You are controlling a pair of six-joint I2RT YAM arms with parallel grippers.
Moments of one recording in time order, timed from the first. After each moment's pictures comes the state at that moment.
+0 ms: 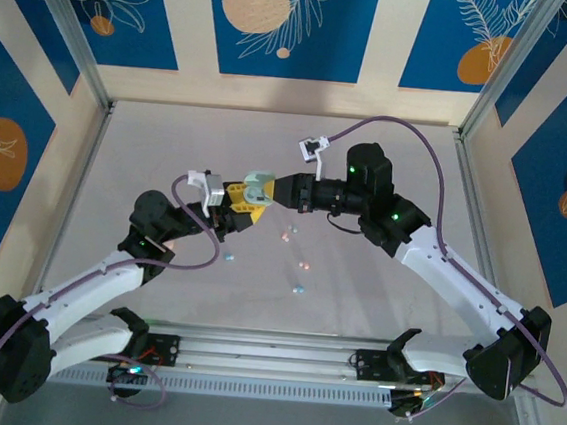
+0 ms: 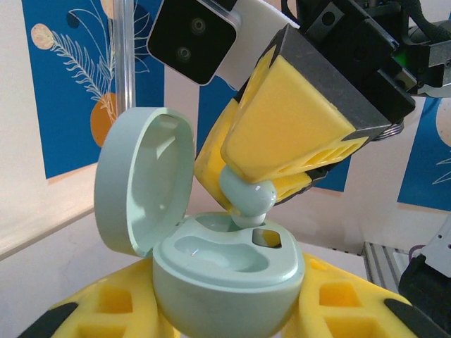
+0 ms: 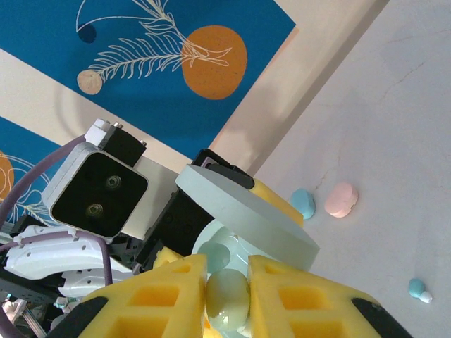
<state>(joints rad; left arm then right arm) -0.55 1.01 0.55 0.69 0.65 -0.21 0.68 1.24 1.18 -0.21 -0.65 0.70</state>
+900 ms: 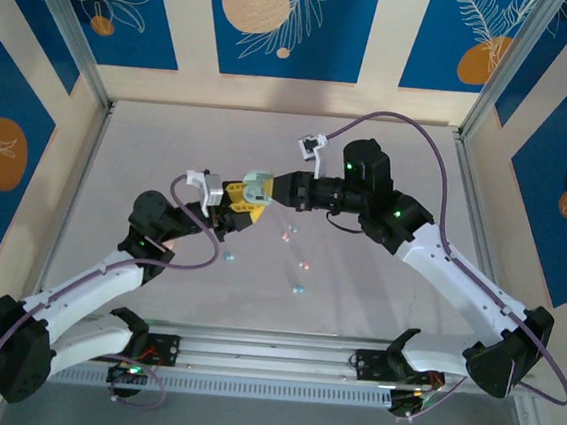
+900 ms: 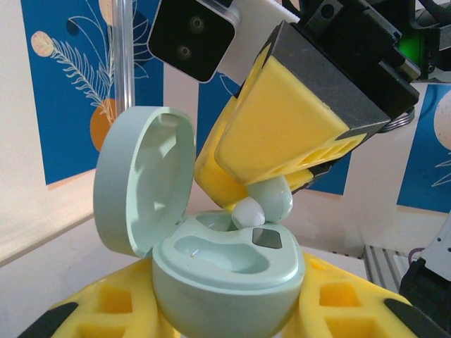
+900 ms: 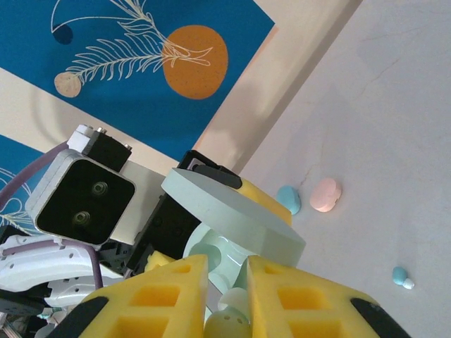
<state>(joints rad) -0.55 1.01 0.55 0.71 0.65 -0.21 0.72 1.25 1.27 -0.33 -0.57 0.68</state>
